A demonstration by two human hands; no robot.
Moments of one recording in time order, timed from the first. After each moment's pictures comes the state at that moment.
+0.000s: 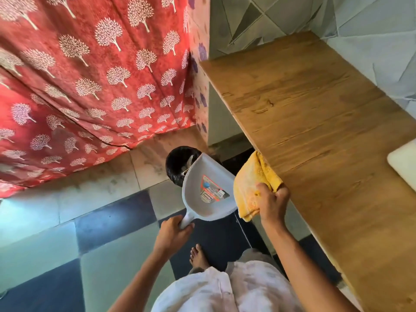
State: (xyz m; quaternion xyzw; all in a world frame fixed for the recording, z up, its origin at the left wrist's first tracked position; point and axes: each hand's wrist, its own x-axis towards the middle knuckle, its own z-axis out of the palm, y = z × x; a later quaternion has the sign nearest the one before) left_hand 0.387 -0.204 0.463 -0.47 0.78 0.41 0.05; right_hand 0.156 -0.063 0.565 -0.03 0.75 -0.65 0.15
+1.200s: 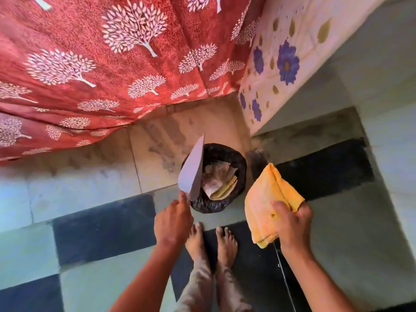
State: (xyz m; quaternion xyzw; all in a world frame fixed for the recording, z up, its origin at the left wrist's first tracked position) left_hand 0.212 -0.561 0.115 -0.50 0.82 0.13 0.24; right_hand 0.005 -0.424 0.179 0.02 0.82 -0.48 0.31
